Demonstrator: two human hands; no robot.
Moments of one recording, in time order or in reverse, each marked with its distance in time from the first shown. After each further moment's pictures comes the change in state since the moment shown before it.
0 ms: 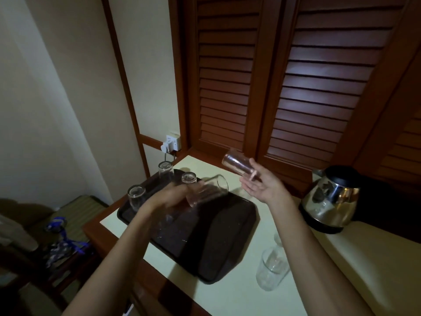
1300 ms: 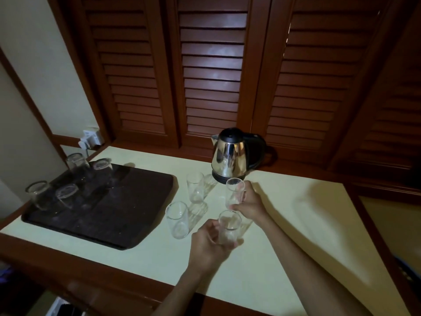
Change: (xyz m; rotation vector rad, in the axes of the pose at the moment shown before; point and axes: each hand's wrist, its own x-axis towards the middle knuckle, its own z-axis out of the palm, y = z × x) left_hand -0.097 -0.105 0.326 0.000 -0.089 0.226; right_hand -0.103 0.036 -0.273 -1.011 0.413 -0.405
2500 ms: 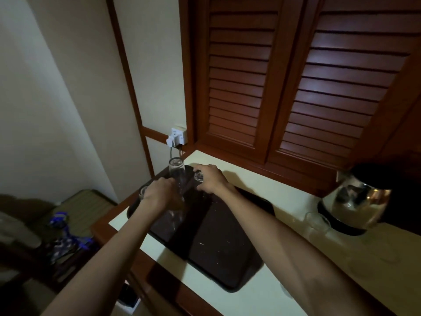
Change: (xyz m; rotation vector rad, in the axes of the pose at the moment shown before) left_hand 0.134 0.030 -0.407 1.164 0.143 -0.310; right_hand 0.062 -0.300 0.332 -0.503 -0.447 -0.559
